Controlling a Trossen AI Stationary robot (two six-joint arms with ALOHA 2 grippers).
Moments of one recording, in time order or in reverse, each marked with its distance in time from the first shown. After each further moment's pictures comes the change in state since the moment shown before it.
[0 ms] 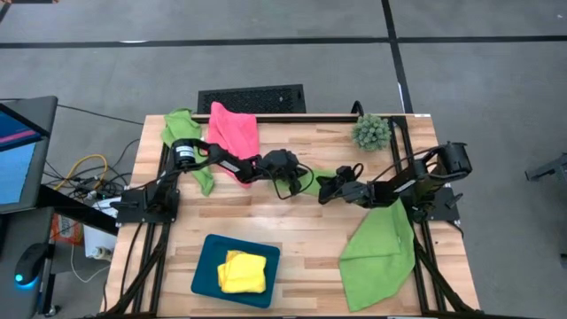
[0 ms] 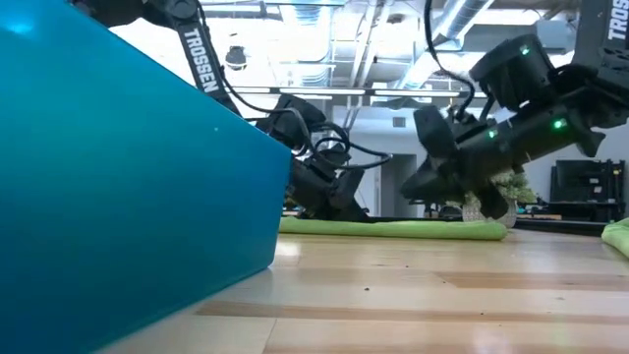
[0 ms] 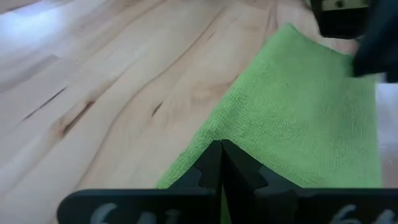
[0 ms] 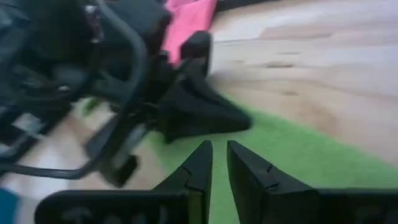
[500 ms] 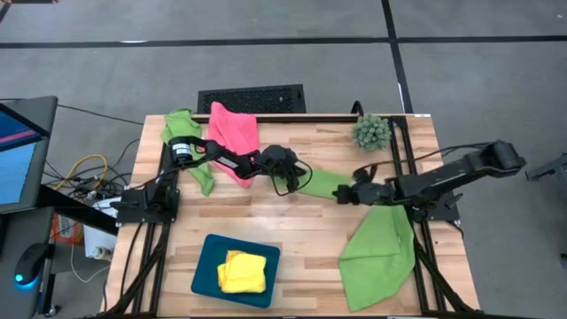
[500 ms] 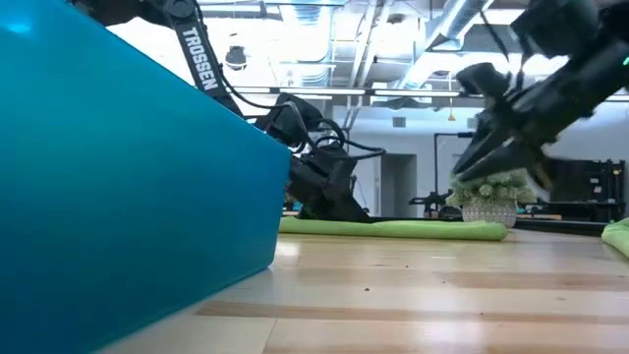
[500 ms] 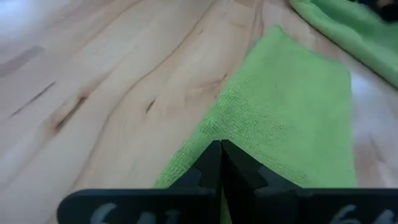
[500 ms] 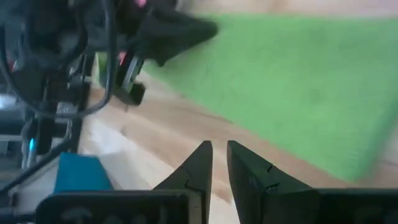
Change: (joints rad) left arm 0.034 -0.047 -0.005 -0.043 0.130 -0.035; right arm 0.086 -0.627 0.032 -0.918 -0.214 0.603
